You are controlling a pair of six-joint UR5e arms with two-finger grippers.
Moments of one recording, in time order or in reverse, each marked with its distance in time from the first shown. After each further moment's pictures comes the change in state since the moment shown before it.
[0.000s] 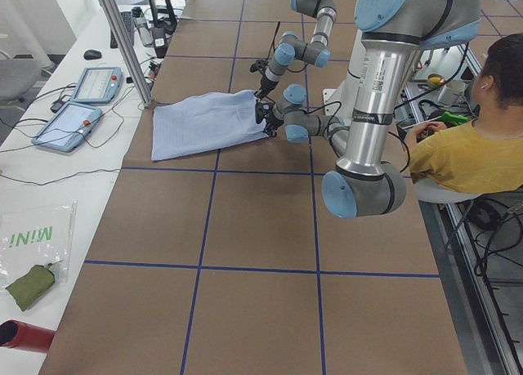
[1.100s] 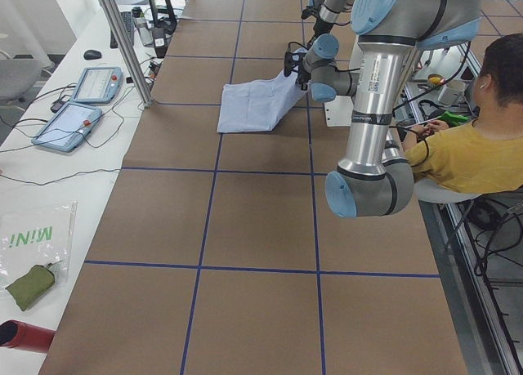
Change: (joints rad) left arm 0.124 0.024 -0.505 0.257 -0.085 -0.024; right arm -0.324 -0.264 0.910 -0.564 -0.155 0.060
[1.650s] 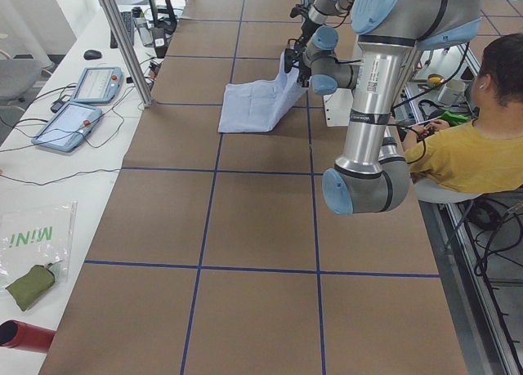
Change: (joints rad) left arm -0.050 -0.069 0.050 0.094 -0.022 0.002; right arm 0.151 0.099 -0.148 0.027 -0.001 -0.072
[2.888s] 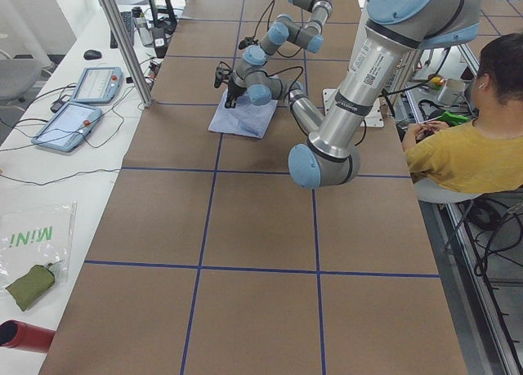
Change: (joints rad) left arm -0.329 -0.330 0.689 -0.107 0.007 0.279; right arm 0.276 0.123 -0.658 0.529 0.041 -0.203
